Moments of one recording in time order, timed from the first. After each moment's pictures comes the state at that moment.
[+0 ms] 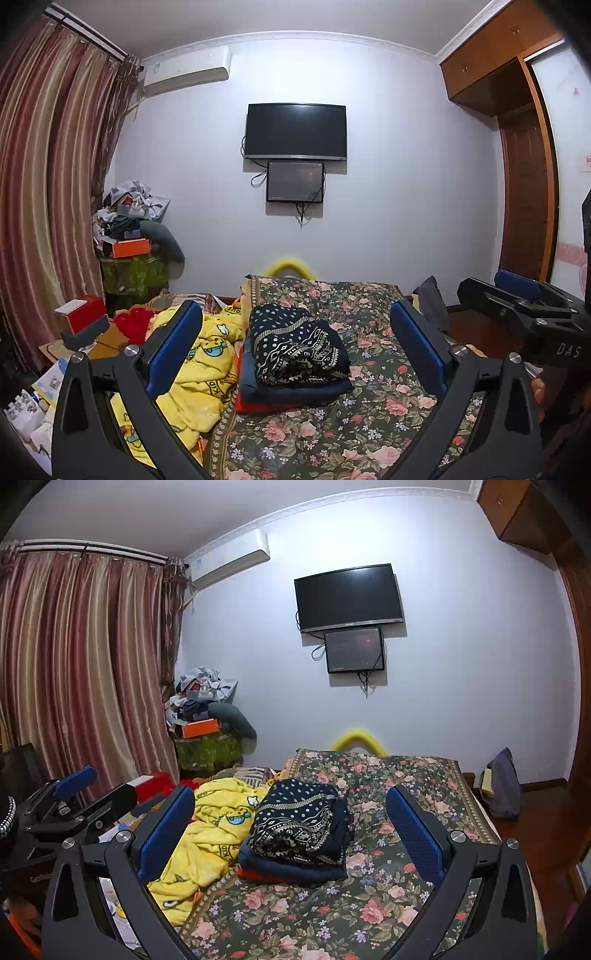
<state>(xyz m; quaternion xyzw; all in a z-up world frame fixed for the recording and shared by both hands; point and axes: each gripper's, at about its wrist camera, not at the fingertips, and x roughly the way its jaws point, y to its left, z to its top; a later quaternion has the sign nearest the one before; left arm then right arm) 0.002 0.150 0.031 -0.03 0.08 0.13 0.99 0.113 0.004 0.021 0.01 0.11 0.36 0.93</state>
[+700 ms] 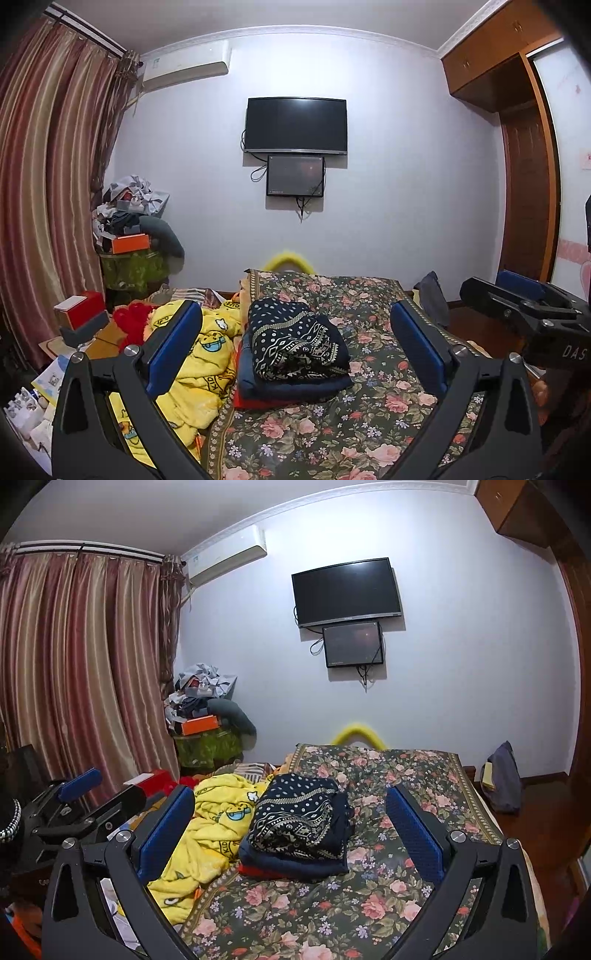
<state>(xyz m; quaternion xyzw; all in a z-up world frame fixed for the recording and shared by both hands) 0.007 0.149 0.029 -0.03 0.09 0.13 0.99 0.113 0.003 0.023 0.01 0.12 0.36 0.92</state>
